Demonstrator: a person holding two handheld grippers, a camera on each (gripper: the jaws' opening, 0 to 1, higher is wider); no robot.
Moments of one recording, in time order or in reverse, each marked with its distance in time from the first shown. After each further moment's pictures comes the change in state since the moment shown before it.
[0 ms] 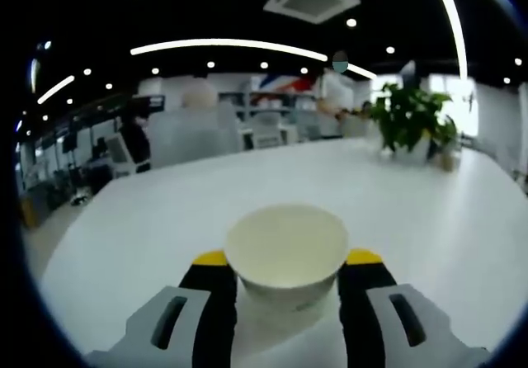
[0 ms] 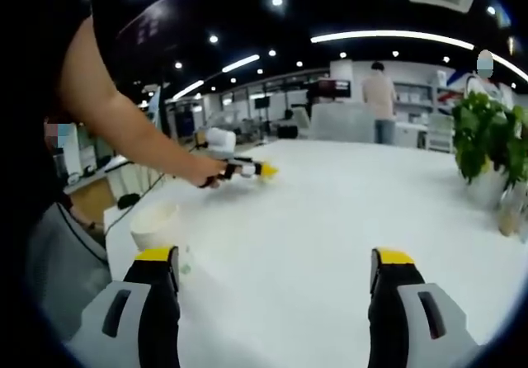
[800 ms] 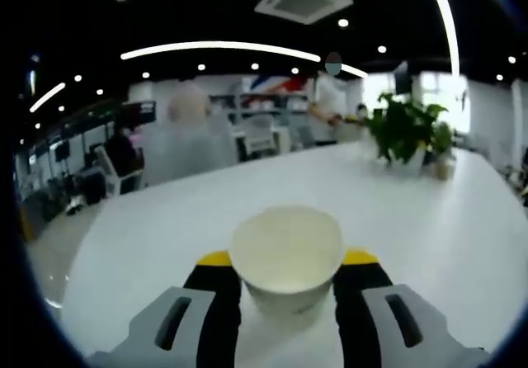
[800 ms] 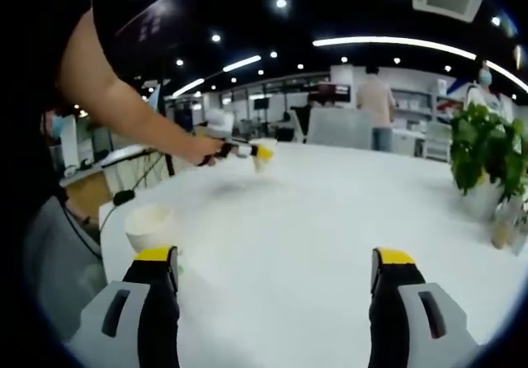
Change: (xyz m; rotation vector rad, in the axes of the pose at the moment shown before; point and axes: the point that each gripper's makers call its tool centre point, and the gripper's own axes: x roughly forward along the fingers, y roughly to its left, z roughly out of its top) left arm -0.002 0.016 0.063 0.031 -0.001 -0.046; right arm -0.001 -0.006 0.008 -0.045 -0.003 -0.019
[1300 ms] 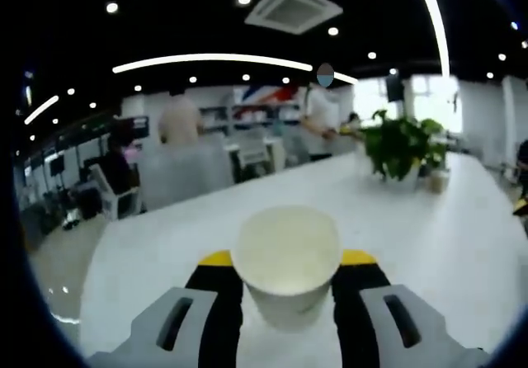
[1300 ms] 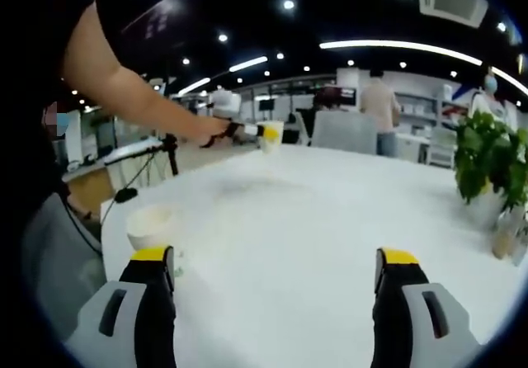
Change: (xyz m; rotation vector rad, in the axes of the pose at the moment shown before) left arm -0.004 0.004 0.054 0.033 -0.036 -0.040; right arm 0.002 0.002 0.005 -0.026 0.004 0.024
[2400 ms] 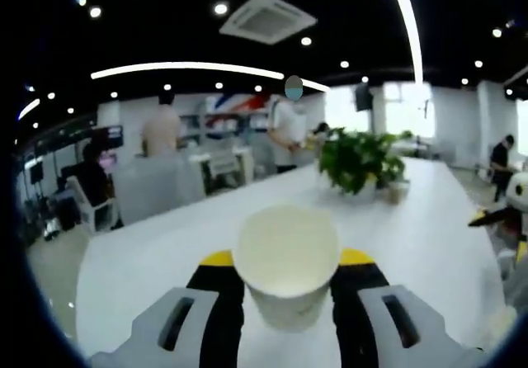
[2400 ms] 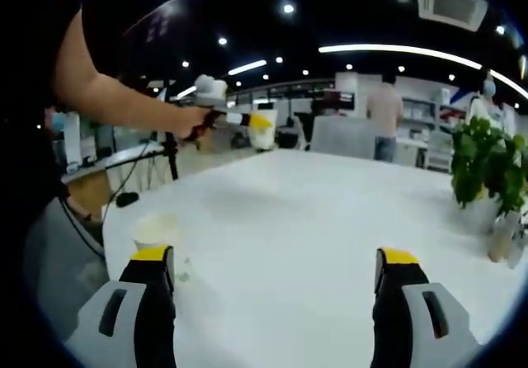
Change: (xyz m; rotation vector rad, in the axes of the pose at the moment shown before) left arm -0.054 -0.075 0.042 0.021 -0.030 -0.153; right arm -0.009 0.004 0.014 -0.008 -0.029 -0.012
